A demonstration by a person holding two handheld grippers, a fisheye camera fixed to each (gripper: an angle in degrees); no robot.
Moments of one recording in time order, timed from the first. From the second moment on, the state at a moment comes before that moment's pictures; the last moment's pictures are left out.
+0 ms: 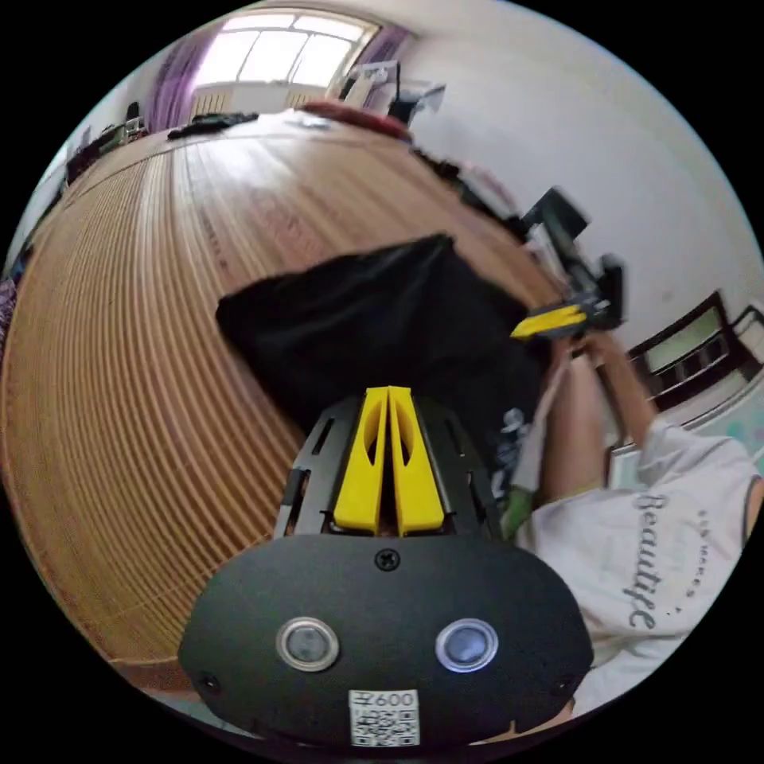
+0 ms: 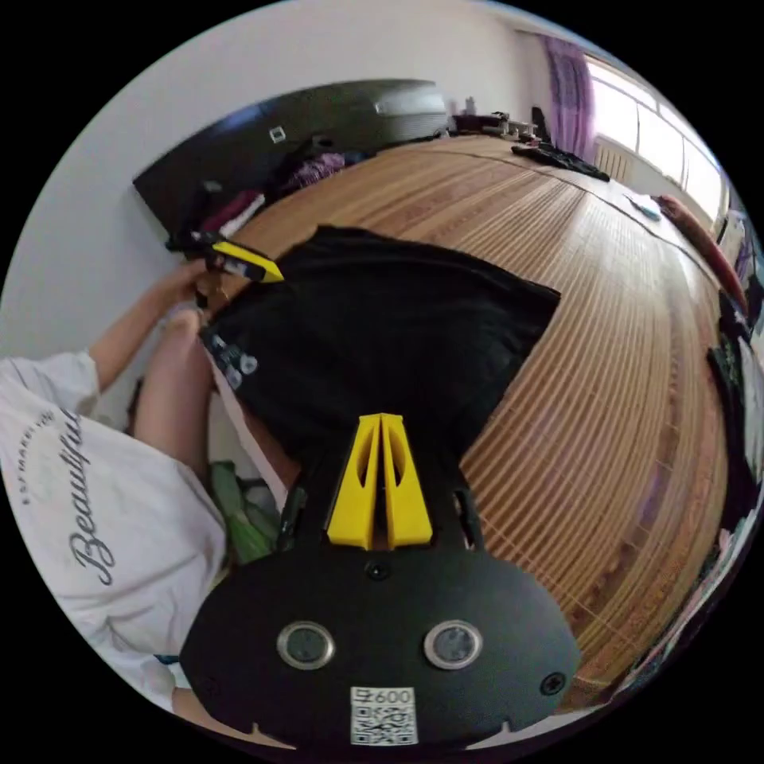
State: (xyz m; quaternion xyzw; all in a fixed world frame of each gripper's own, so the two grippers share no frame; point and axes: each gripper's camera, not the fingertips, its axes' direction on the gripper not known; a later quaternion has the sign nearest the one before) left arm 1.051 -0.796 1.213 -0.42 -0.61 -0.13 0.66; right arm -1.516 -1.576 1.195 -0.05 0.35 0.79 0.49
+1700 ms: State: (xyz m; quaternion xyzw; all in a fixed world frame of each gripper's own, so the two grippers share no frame) left arm 1.352 -0.731 1.103 0.17 -0.71 -0.53 0.44; right arm -1.630 -1.593 1.301 -0.03 0.53 0.72 0.44
